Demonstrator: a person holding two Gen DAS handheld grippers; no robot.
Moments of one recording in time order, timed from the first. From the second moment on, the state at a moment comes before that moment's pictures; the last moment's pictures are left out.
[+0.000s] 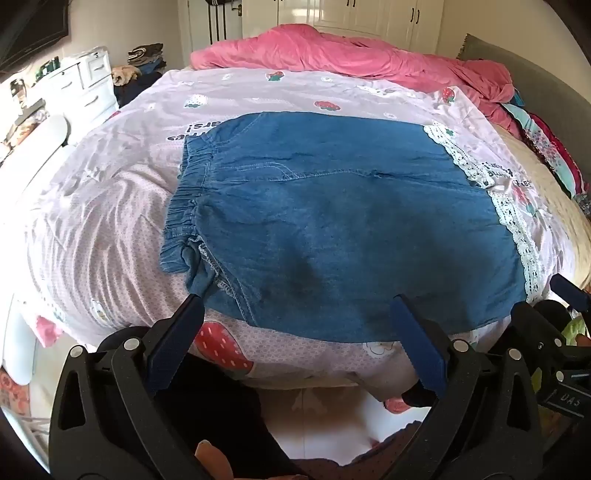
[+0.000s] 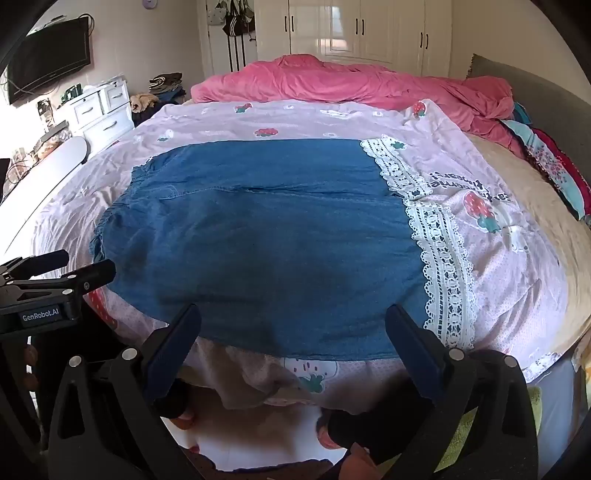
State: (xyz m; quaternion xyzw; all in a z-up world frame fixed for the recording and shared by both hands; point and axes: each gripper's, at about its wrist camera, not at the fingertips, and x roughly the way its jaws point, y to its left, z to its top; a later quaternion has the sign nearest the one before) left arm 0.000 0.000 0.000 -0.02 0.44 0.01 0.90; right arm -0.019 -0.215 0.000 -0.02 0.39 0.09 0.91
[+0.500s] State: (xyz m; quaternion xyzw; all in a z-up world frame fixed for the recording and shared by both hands) left arm 0.001 -0.010 -0.001 -0.02 0.44 0.01 0.90; right arm -0.018 -0.218 0.000 -0.02 0.39 0.09 0.92
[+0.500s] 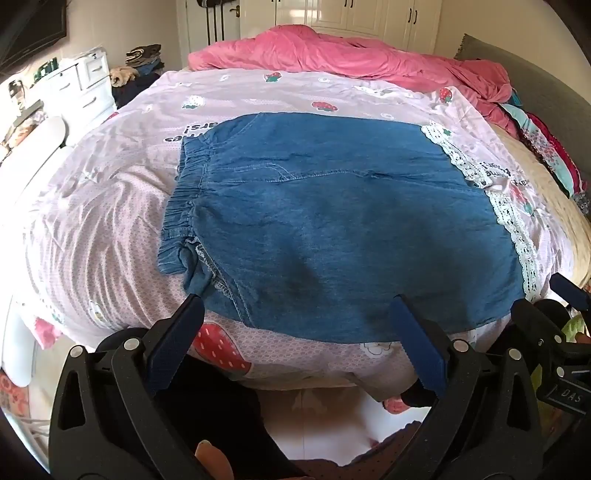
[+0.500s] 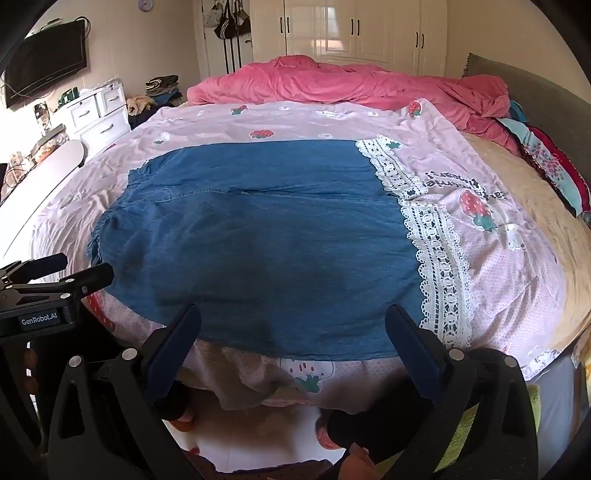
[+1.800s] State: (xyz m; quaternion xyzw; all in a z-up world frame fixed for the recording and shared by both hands) left arm 0.002 -0.005 -0.005 -0.02 0.44 0.00 0.90; right arm -0.017 -0.220 -0.005 -0.01 0.40 0.08 0.91
